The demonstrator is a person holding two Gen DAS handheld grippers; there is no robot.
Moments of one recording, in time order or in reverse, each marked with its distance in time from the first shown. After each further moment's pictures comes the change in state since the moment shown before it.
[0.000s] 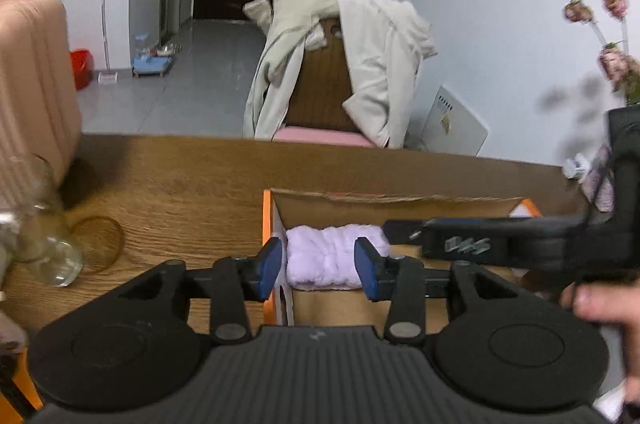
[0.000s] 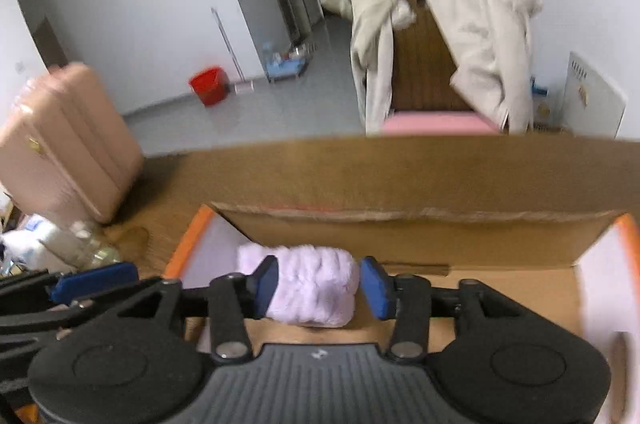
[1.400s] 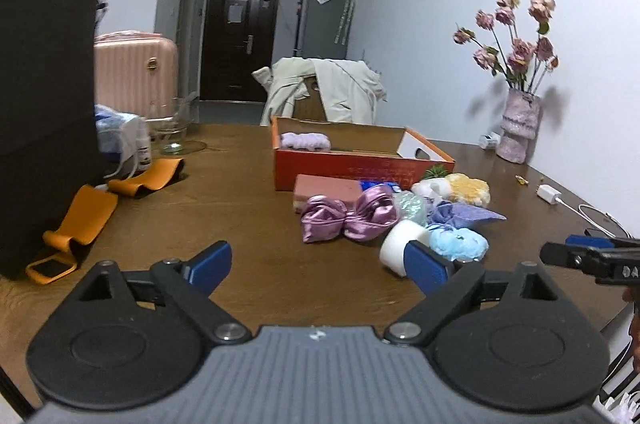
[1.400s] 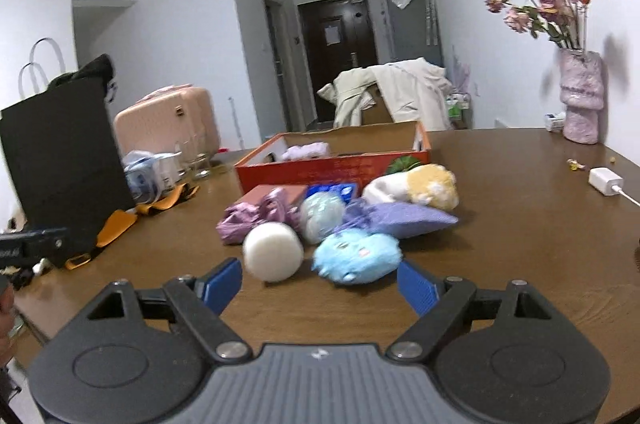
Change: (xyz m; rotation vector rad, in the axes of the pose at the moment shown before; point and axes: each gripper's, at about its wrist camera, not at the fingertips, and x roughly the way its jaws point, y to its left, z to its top) left arm -0.317 -0.053 -0.313 0.066 -0.265 0.004; right arm -0.359 0.010 -0.388 -0.056 -0.353 -0.067
